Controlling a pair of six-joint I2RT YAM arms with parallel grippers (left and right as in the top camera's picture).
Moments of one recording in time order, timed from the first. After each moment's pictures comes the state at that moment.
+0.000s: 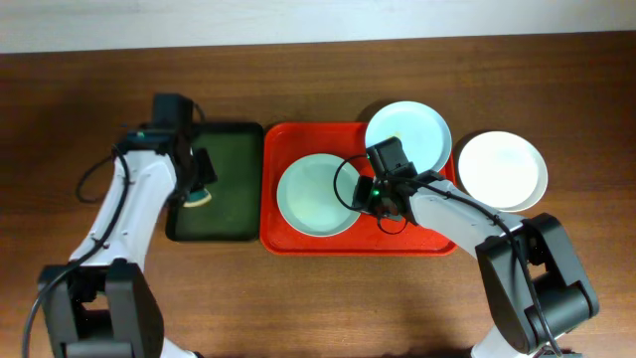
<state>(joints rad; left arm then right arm) -0.03 1.72 1.28 -0.87 -0.13 -0.34 0.41 1.80 0.98 -0.34 -0.16 0.71</state>
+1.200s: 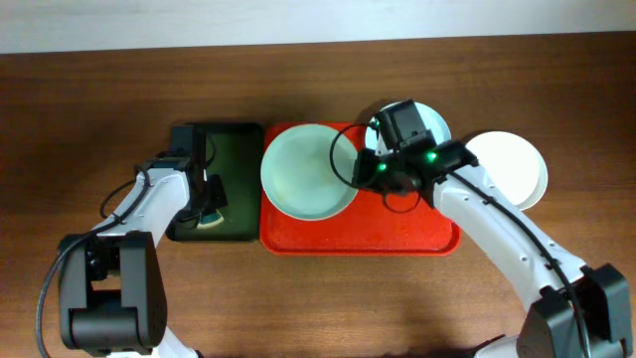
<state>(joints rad) -0.03 1.81 1.09 -0.67 -0.08 -0.30 0.41 1.62 1.25 -0.71 -0.25 0.62</state>
